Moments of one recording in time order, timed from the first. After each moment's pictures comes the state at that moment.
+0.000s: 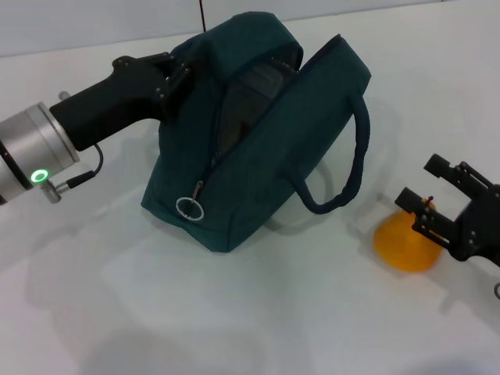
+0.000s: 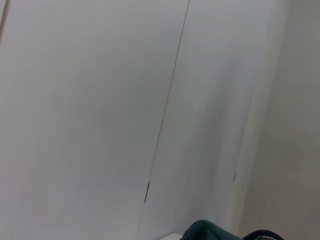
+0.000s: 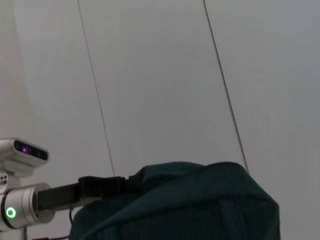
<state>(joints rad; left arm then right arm) -0.62 -2.09 1.11 0.44 1.25 1.31 -1.18 0.22 2.01 -0.84 -0.01 -1.24 -1.74 0.57</state>
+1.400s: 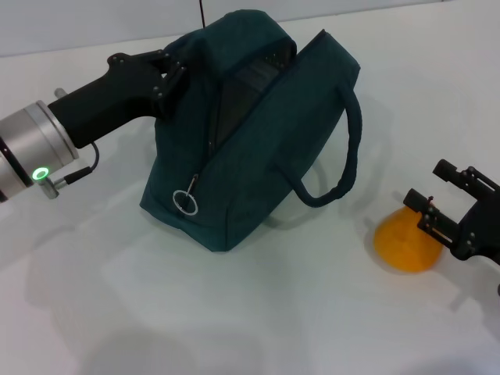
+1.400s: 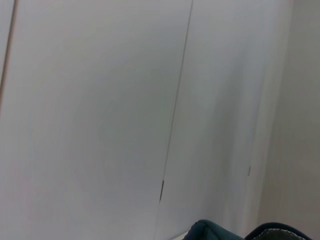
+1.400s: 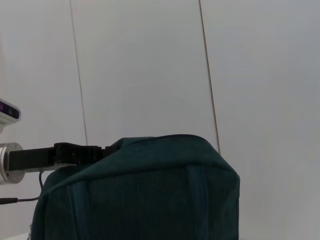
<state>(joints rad) -0.63 -2.09 1.10 0.42 1.24 1.28 -1.12 0.21 2.01 -0.83 -0.01 -1.22 -1.66 0.47</state>
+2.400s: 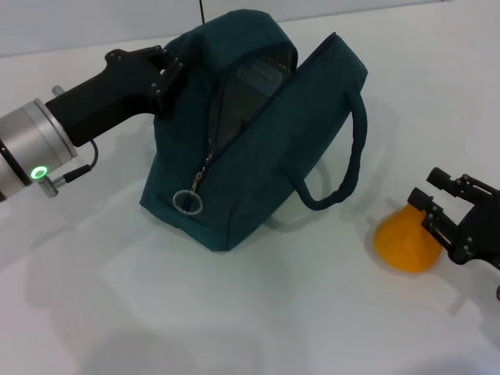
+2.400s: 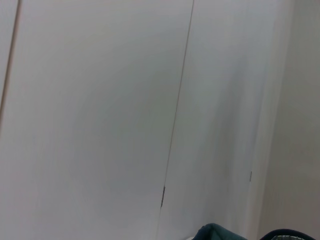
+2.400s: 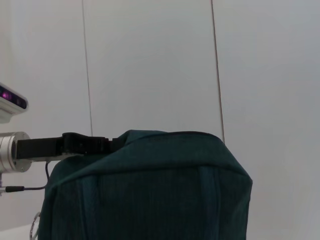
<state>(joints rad) -0.62 -2.09 1.11 0.42 1.22 1.29 -1.10 0.21 2.01 -0.84 0.00 -1.22 -1.67 0.41</state>
